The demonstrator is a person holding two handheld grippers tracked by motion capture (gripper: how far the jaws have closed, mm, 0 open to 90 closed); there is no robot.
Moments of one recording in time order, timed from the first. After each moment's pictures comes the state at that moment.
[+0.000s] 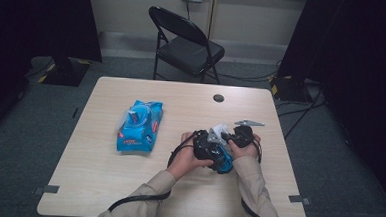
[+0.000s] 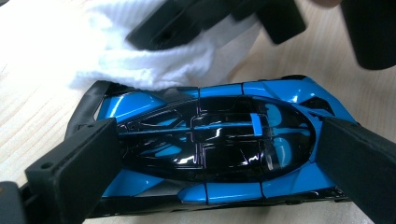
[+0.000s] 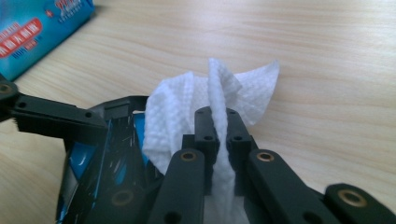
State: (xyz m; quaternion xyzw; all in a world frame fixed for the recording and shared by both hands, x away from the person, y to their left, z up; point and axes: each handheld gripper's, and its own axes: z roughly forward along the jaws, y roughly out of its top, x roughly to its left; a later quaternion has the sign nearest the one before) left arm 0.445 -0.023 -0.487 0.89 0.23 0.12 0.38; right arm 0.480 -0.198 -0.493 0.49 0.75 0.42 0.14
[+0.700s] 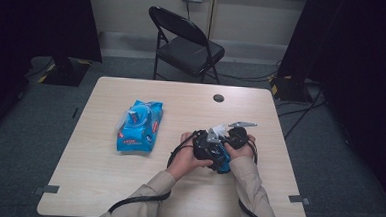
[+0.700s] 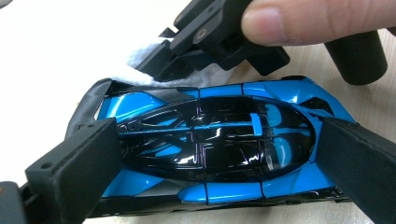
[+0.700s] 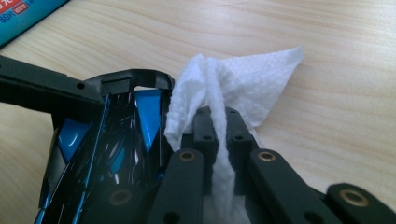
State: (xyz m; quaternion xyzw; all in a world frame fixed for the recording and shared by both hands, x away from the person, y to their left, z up) left arm 0.445 -0.022 -0.487 0.89 0.24 0.12 0.38; right arm 0.483 -0.188 -0.504 0.47 0.78 0.39 0.13
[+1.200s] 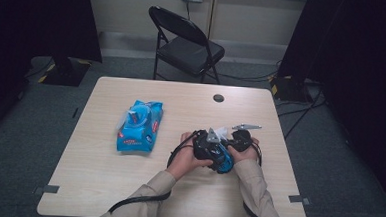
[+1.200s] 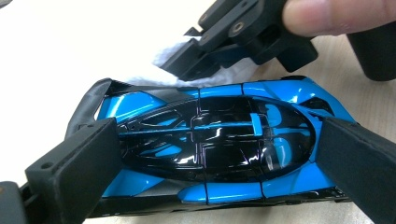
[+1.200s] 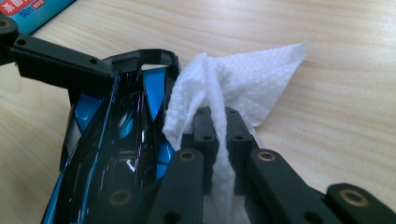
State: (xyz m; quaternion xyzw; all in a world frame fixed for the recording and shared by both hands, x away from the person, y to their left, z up) left arm 0.446 -0.022 -0.488 0.89 0.24 0.12 0.38; right arm 0.474 -0.200 -0.504 0.47 0.78 0.40 0.10
